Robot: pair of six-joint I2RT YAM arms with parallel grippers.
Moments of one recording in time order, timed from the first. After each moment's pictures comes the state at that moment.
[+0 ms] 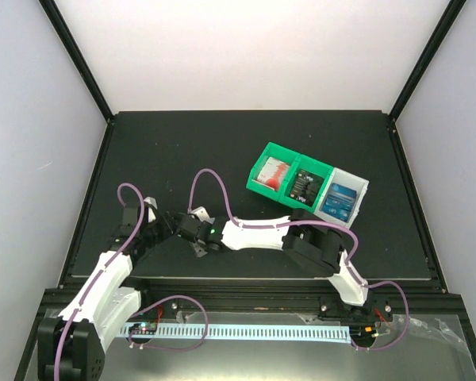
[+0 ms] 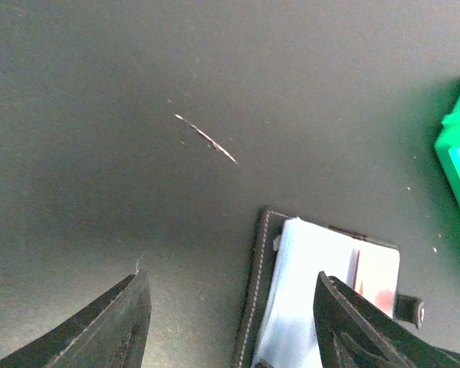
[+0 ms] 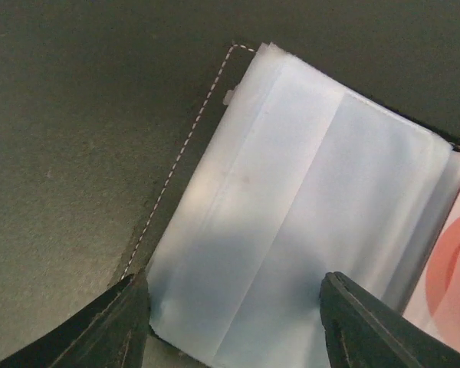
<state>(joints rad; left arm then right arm) -0.09 0.80 0.34 -0.37 0.24 -0.70 1.24 2.12 1.50 -0.54 0.29 0.64</state>
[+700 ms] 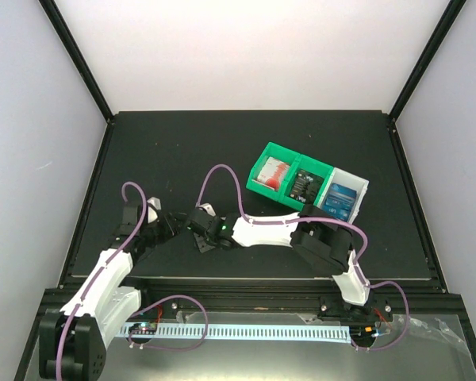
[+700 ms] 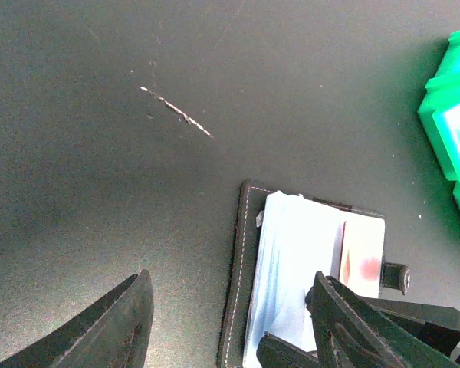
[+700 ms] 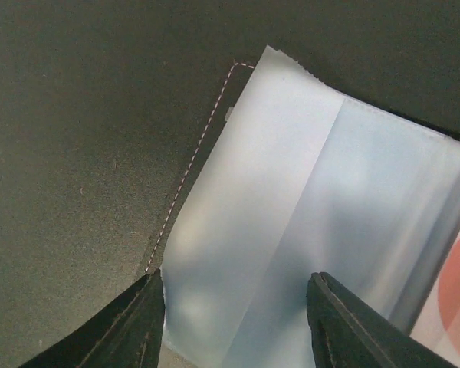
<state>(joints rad) -0.07 0.83 0.34 -0.37 0.36 -0.64 1.19 2.06 1.38 -0.37 0.17 0.68</state>
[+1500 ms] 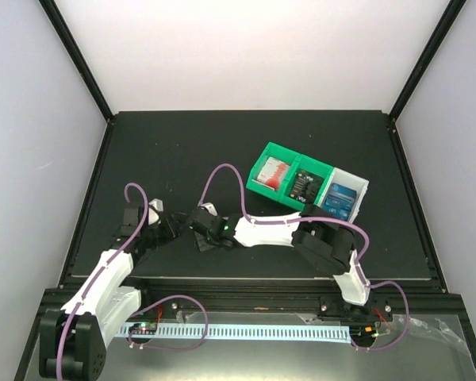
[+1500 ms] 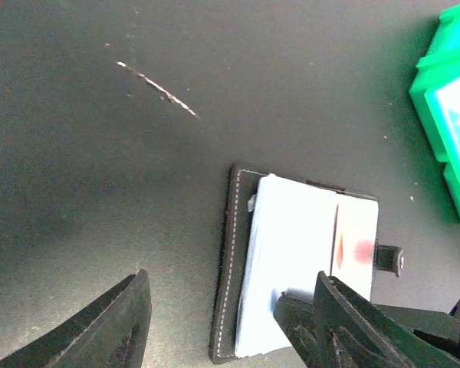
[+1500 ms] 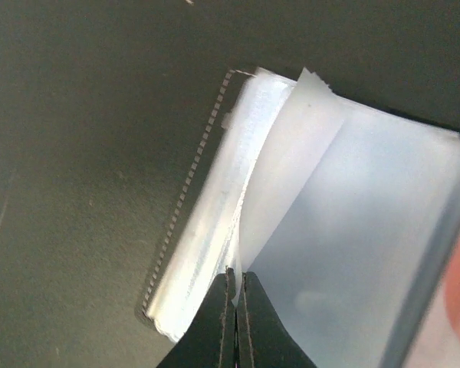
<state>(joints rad) -0.07 0.84 0.32 -0.35 0.41 -0.63 1.18 2.07 1.37 -0.33 0.15 0.72</state>
